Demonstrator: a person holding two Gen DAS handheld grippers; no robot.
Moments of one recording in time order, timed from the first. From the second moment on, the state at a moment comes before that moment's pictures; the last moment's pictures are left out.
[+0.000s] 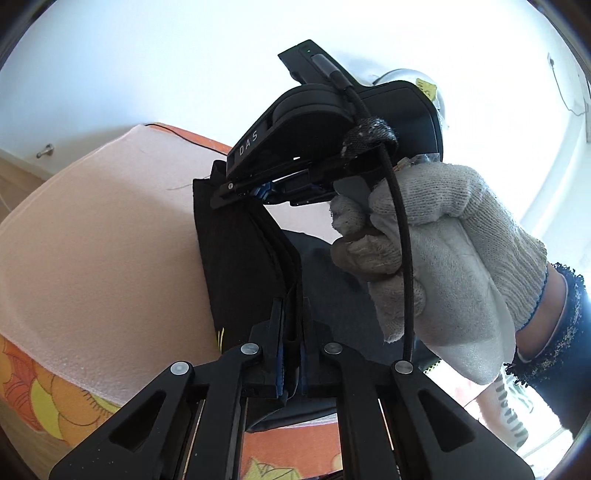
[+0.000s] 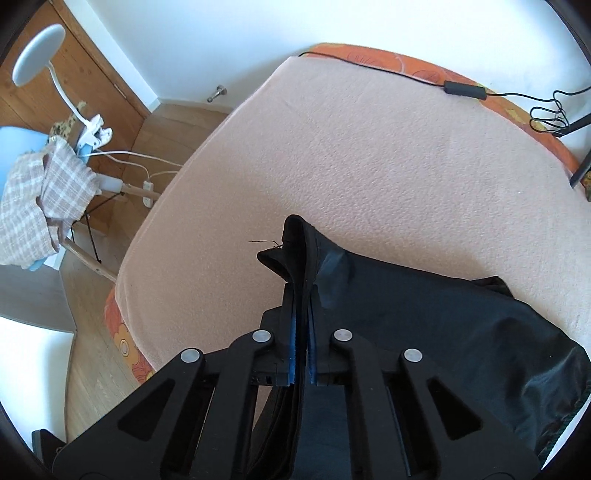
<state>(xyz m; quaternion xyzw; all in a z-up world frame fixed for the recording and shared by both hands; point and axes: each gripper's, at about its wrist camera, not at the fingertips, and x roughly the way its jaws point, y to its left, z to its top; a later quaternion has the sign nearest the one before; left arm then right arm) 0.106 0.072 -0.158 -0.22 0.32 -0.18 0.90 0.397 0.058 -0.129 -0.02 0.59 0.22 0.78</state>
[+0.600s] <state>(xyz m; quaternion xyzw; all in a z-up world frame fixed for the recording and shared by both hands) 0.172 -0.032 -0.141 -0.20 0.36 -0.34 0.85 0.390 -0.144 -0.071 0.12 0.53 0.17 0.82</state>
